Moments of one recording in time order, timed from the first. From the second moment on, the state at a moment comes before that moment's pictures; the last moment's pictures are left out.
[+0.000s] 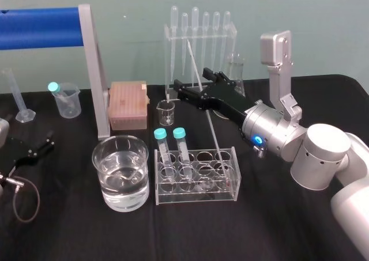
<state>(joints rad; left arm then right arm) -0.20 0.60 0.45 -1.41 -0.25 -0.12 0.03 0.33 0.33 -0.35 -1.45 0.50 0.13 0.31</state>
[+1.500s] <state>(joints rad) -0.20 0.60 0.45 -1.41 -0.25 -0.12 0.03 0.34 0.33 -0.34 -1.45 0.50 0.13 0.31</state>
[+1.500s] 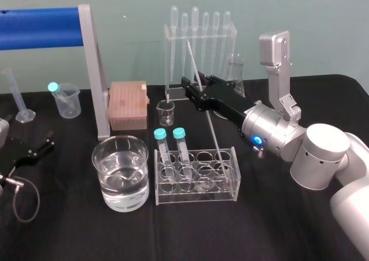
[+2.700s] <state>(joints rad) -0.20 0.60 0.45 -1.41 -0.25 -0.12 0.03 0.34 0.33 -0.34 -1.45 0.50 0.13 0.31</state>
